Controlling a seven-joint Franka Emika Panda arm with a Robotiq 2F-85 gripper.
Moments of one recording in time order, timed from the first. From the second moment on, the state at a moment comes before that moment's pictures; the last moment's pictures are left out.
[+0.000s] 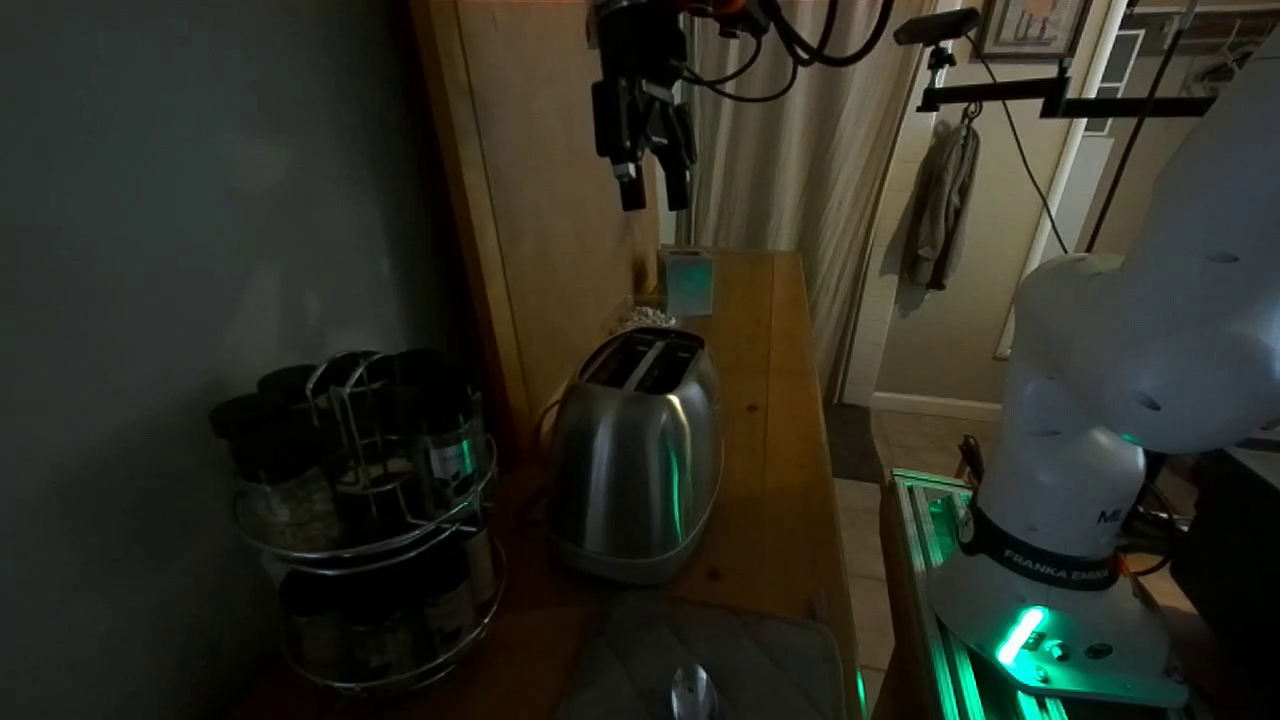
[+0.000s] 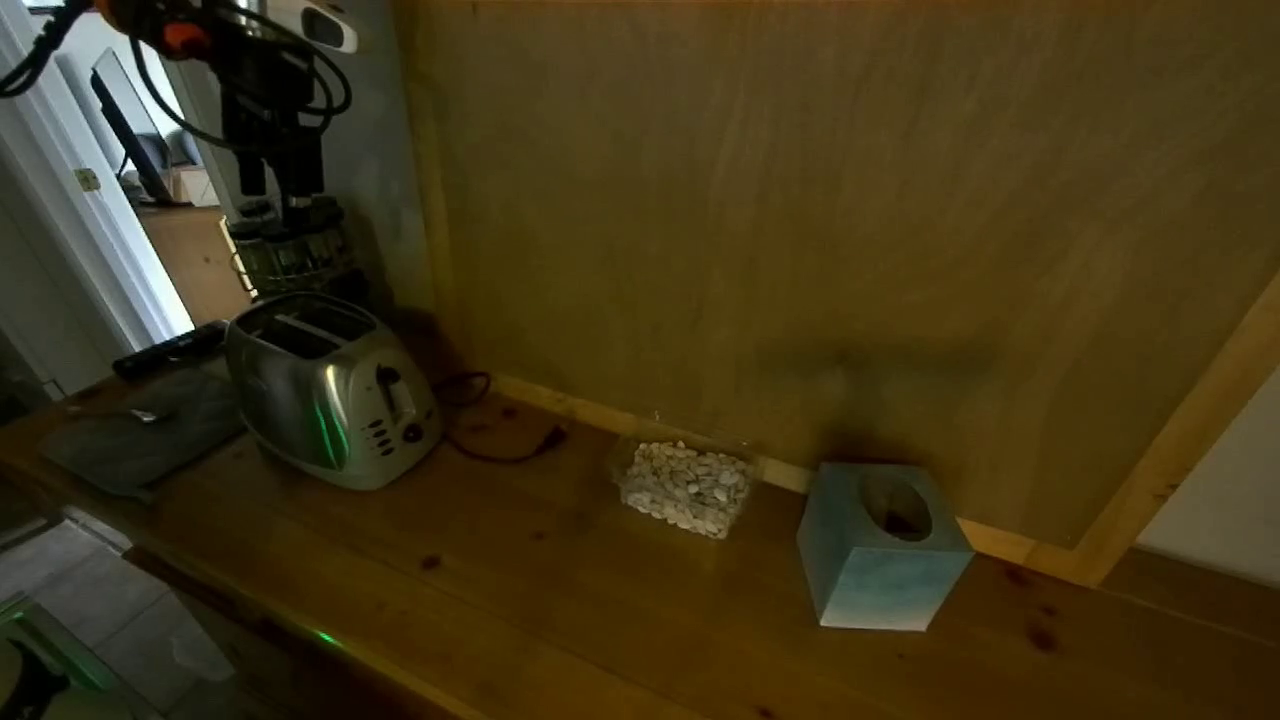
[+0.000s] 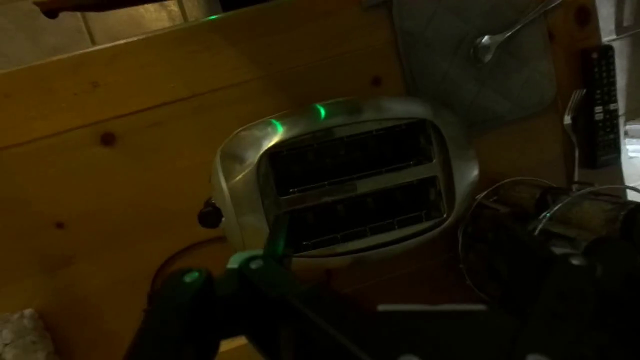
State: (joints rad) arm -0.03 -0.34 -0.06 -2.02 0.13 1.49 0.15
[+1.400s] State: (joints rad) arm -0.13 -0.38 -0.22 -2.21 0.00 1.60 -0.35
